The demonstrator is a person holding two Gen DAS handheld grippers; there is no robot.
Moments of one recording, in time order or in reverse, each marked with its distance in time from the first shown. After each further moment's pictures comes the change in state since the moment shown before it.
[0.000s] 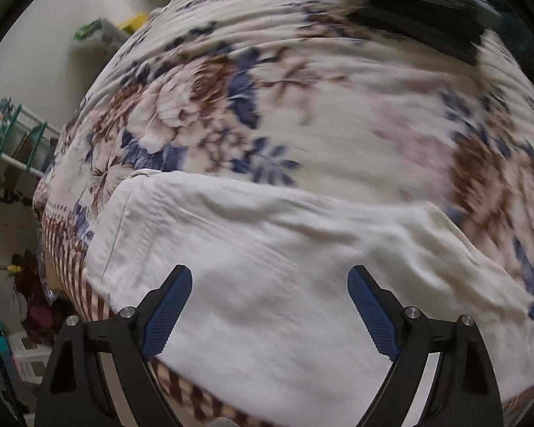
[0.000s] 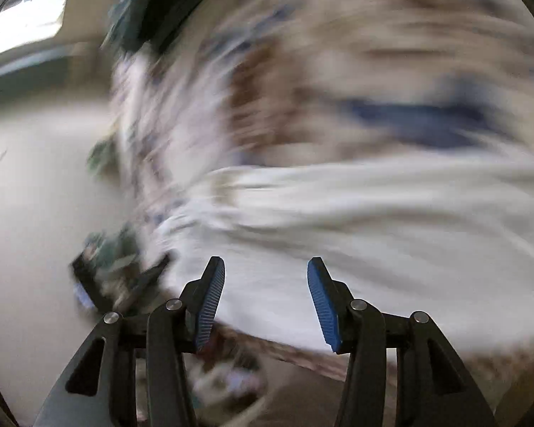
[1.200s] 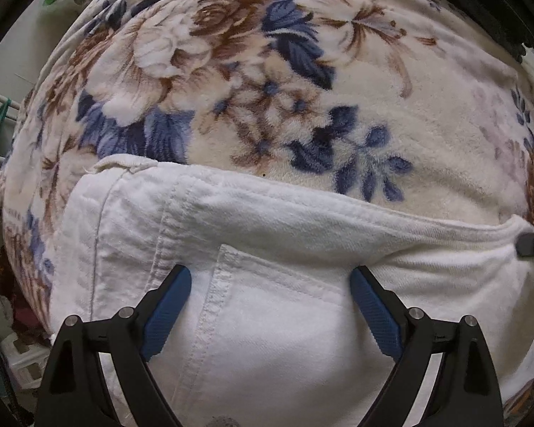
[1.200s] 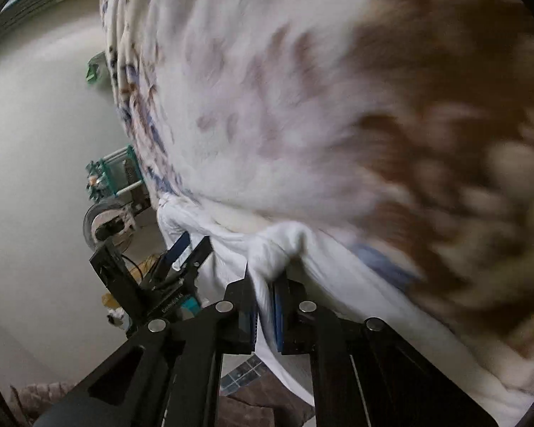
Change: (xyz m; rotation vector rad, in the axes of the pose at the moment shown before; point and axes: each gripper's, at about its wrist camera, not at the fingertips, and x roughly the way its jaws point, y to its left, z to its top) left arm 0.097 0.058 0.029 0.013 0.182 -0.099; right arm 0.196 0.069 0.104 -0.052 0.413 0.026
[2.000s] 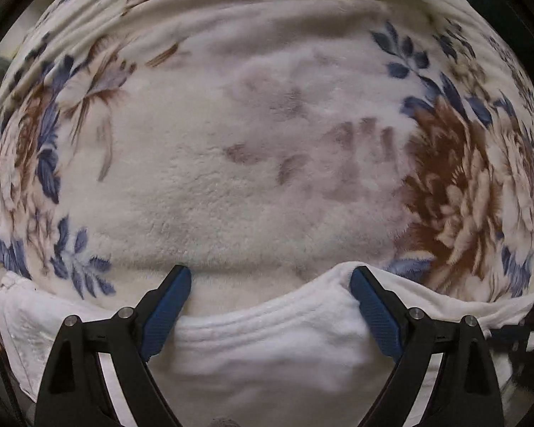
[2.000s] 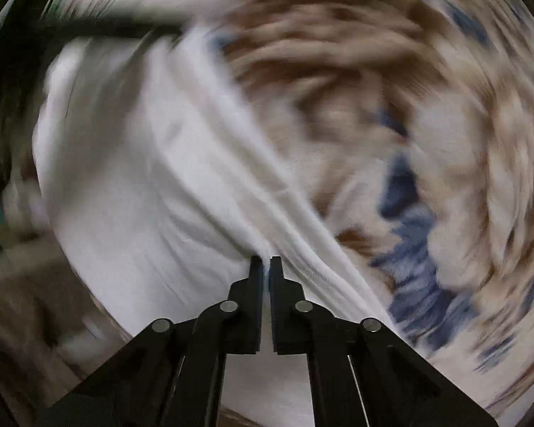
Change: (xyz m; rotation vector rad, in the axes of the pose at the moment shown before) left arm -0.001 -0.163 0.045 0.253 -0.013 -0.133; right arm -0.079 -0.049 -0.117 -0.417 -0.022 -0.729
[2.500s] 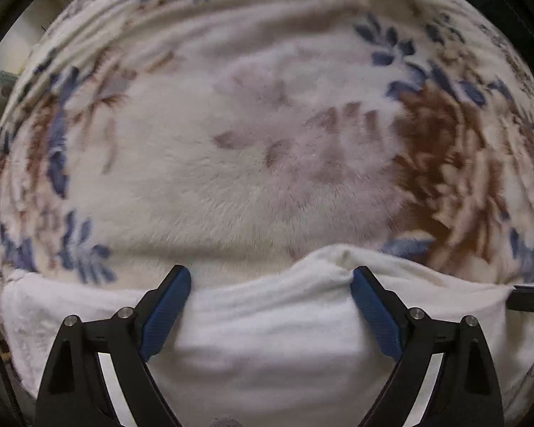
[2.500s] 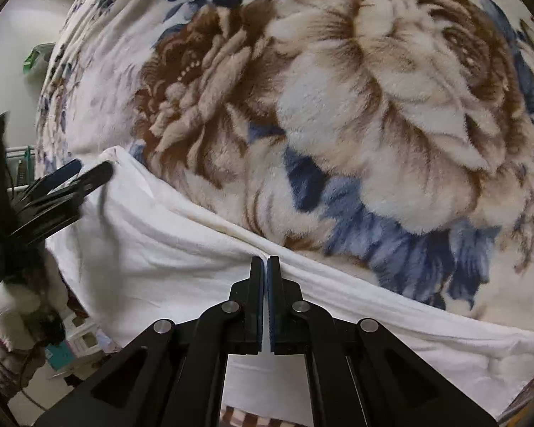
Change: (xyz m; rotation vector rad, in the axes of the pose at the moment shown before) left arm 0.006 -0.004 -0.009 0.052 -0.052 0.071; right arm -0.012 -0.033 -0.008 0.382 -0.173 0.099
